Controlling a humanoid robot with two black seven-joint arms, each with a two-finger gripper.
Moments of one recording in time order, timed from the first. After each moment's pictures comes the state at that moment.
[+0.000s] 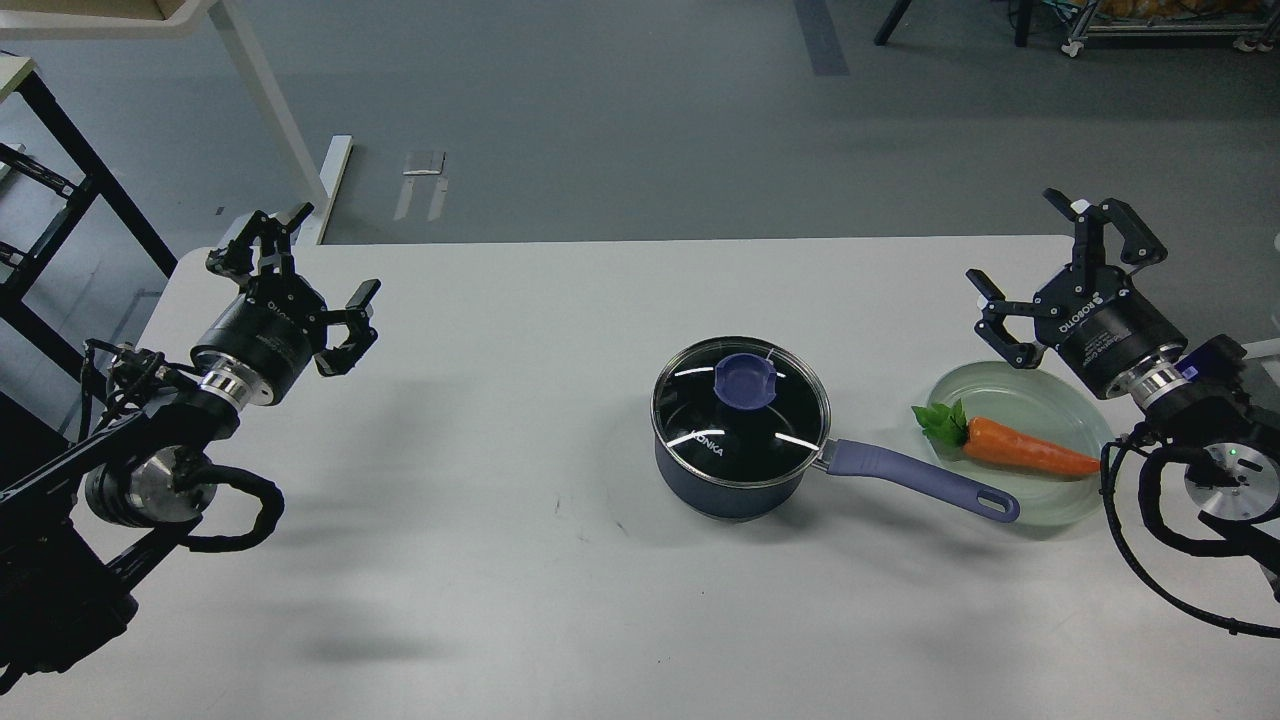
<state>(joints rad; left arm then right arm) -0.45 0.55 -0.77 -1.11 0.08 -0.18 -0.35 0.66 -0.71 0.33 0.98 0.19 0.48 0.49</state>
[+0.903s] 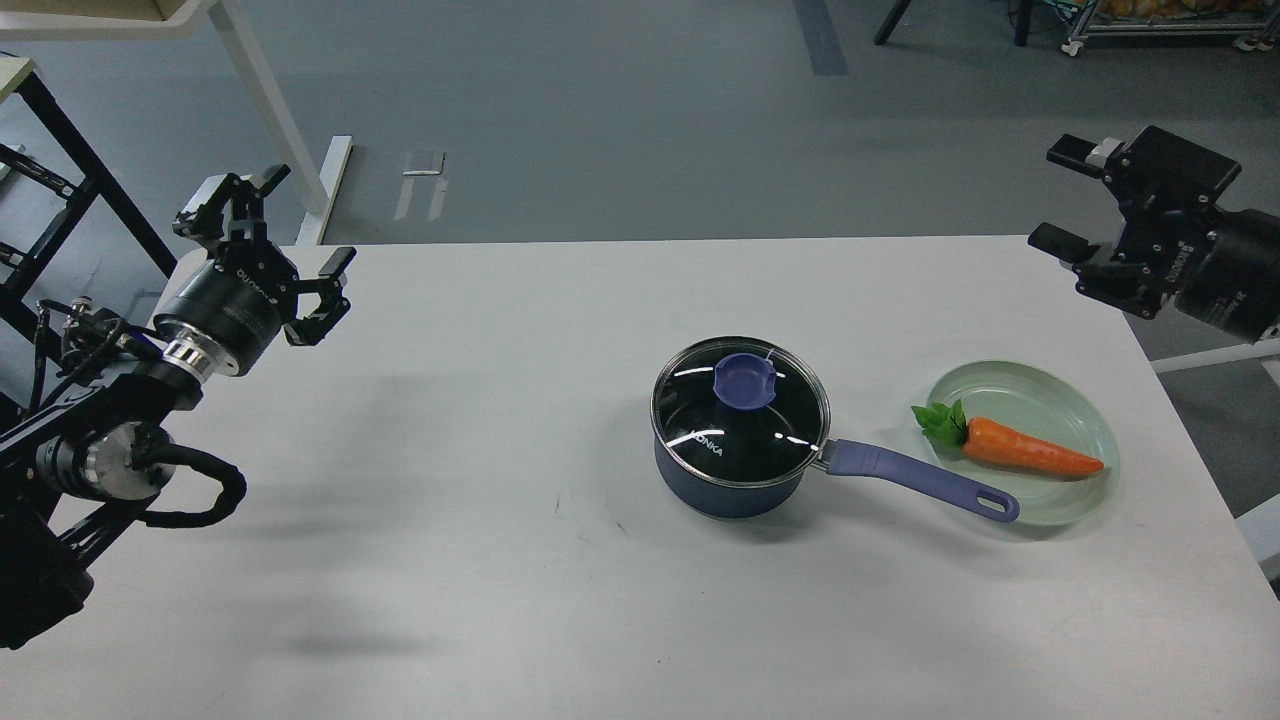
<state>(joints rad) -0.50 0.62 -0.75 -1.11 0.12 -0.24 -0.37 0.92 -1.14 0.35 1.36 -0.80 0.43 0.49</state>
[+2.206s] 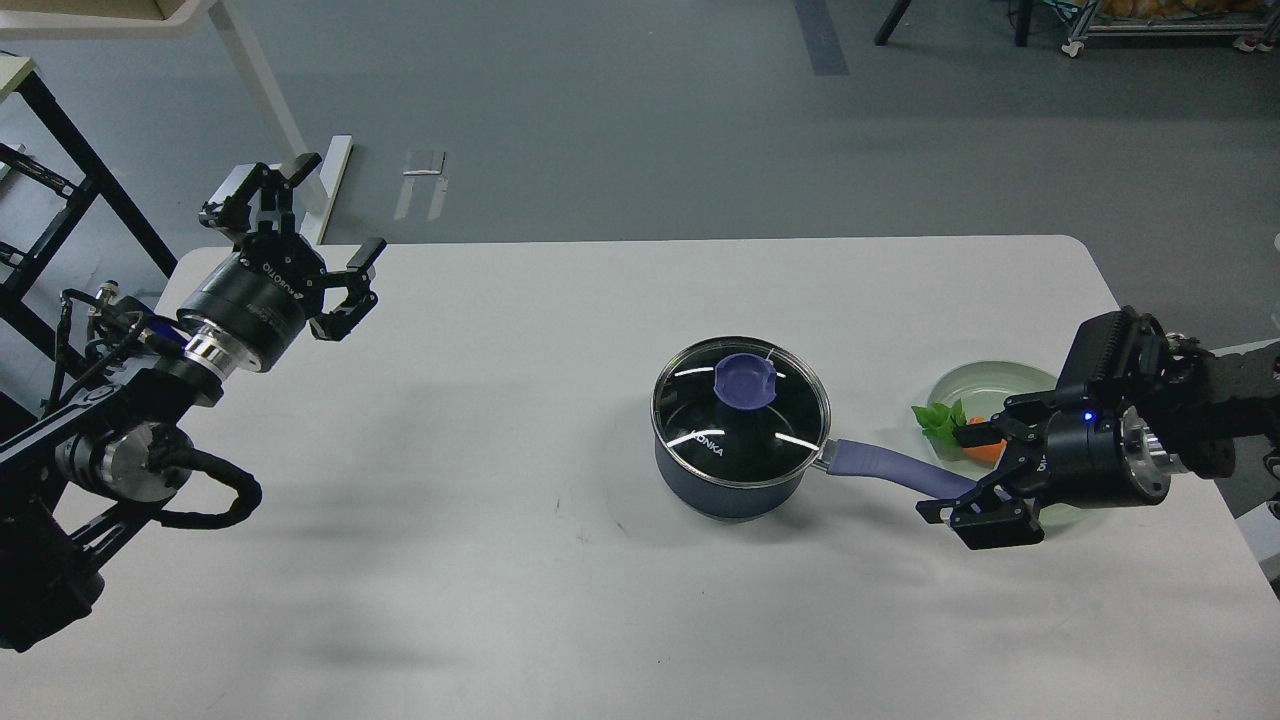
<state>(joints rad) -0.50 0.63 -0.75 -1.19 0.17 -0.22 -0.38 1.01 -1.01 0.01 1.51 -1.99 0.27 0.49</state>
